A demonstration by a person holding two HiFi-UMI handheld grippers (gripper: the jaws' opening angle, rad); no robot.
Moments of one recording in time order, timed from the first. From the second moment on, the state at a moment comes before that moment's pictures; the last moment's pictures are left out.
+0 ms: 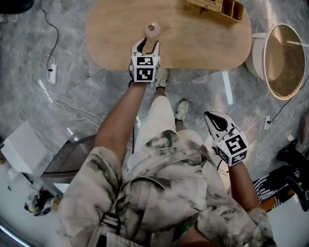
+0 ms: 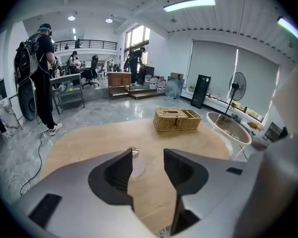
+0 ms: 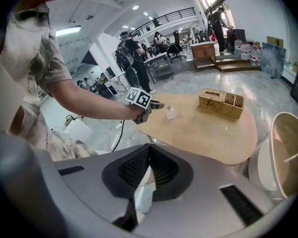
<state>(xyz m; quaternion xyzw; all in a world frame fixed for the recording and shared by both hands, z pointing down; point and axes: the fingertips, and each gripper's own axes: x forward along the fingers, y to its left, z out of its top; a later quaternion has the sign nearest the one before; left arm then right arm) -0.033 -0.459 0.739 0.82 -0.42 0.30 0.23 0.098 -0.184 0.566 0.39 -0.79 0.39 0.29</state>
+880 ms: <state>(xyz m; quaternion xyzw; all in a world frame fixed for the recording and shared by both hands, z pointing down) -0.031 -0.552 0.877 0.80 -0.46 0.31 0.21 0.093 -0.217 0.659 0.36 -0.75 0.44 0.33</state>
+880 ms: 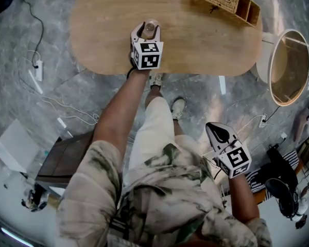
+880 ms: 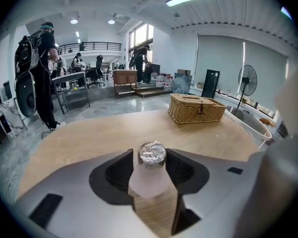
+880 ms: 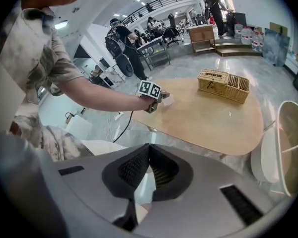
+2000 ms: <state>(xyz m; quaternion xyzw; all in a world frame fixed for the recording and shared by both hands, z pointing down) -0.012 -0.563 0.828 0.83 -0.41 0.31 0.19 0.098 -0.219 0.660 0.38 -0.75 0.44 0.32</state>
